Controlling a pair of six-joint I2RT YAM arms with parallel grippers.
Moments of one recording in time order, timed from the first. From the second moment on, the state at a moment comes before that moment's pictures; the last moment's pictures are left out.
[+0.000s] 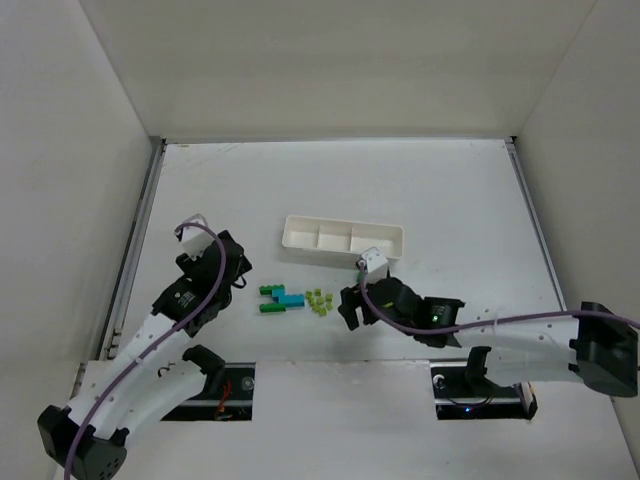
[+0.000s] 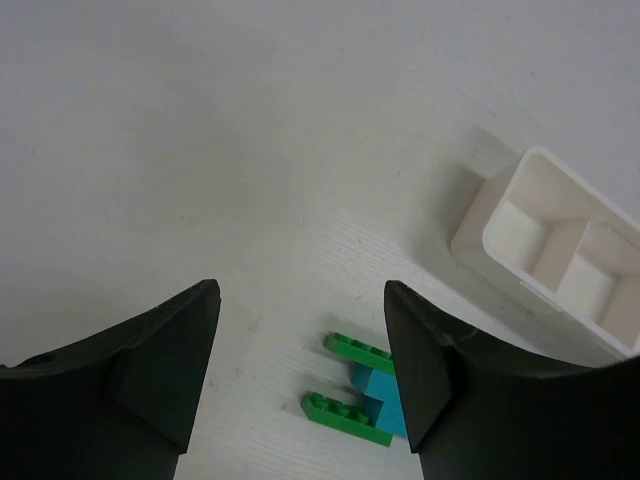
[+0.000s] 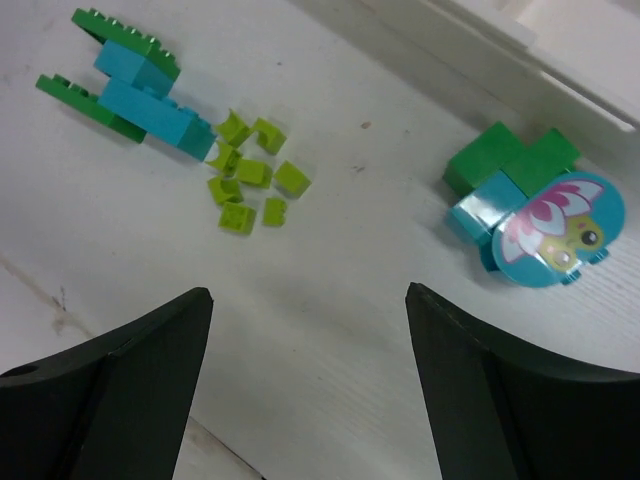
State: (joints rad) left arm -0.55 0.73 0.70 -0.70 -0.69 -0.81; right arm 1.15 1.10 0.54 -0.03 0.38 0.47
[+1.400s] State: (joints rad) left arm -0.48 0.53 0.49 -0.66 -0.54 -0.83; right arm 1.12 1.84 1.14 -0.07 0.00 -0.02
